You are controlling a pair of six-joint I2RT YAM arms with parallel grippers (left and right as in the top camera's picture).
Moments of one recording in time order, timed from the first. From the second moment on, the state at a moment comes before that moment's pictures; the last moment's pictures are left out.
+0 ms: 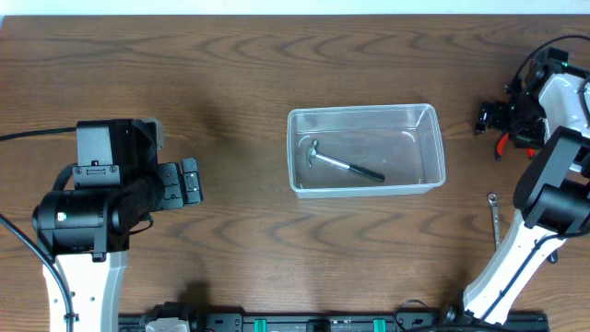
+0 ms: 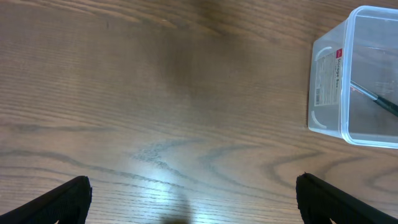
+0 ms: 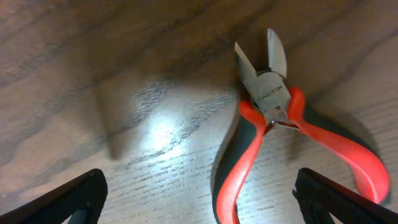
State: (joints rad) left arm 0.02 1.08 1.28 -1.28 0.06 -0.12; right arm -0.37 2.28 1.80 -1.06 -0.01 -0.01
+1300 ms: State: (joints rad) left arm 0.02 1.08 1.28 -1.28 0.06 -0.12; right arm -0.37 2.30 1.80 -1.04 0.00 0.09
